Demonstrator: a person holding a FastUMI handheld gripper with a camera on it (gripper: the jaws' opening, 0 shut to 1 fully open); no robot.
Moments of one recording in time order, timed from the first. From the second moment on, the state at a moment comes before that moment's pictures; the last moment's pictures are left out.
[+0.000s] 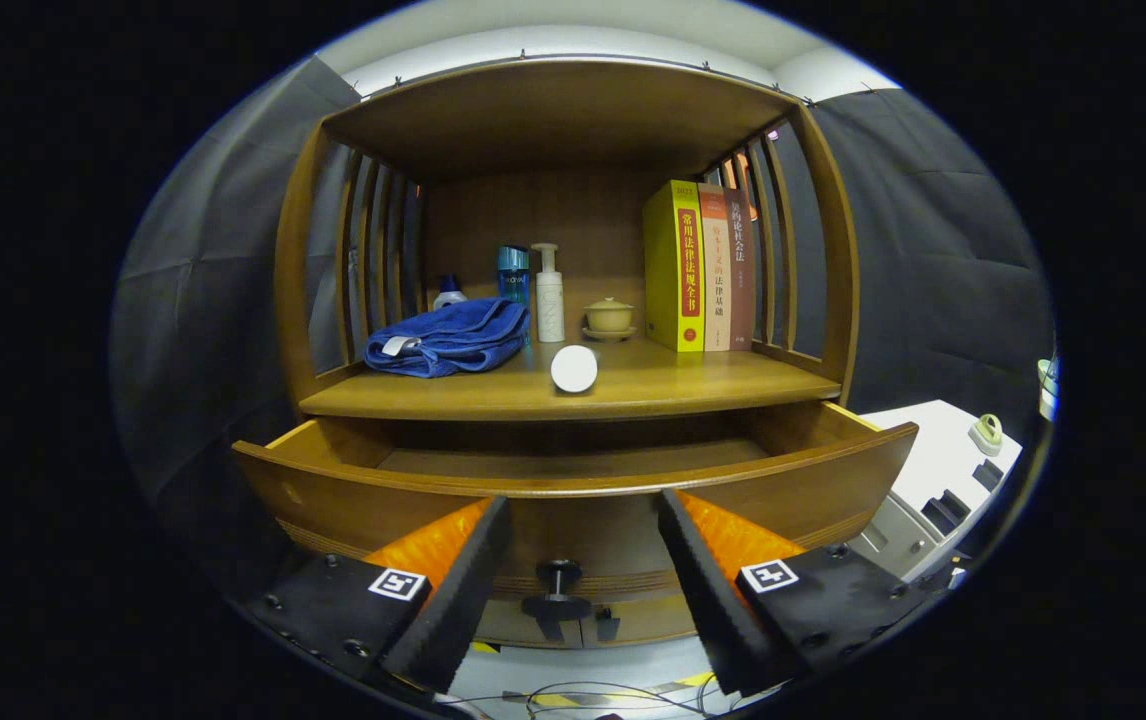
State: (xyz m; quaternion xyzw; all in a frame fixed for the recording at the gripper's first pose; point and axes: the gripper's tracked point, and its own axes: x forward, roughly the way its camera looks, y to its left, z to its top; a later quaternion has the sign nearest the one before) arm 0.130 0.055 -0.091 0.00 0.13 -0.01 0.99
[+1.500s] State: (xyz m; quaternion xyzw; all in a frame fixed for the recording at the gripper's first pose) arm 0.158 0.052 -0.047 -0.01 0.09 -0.01 1.00
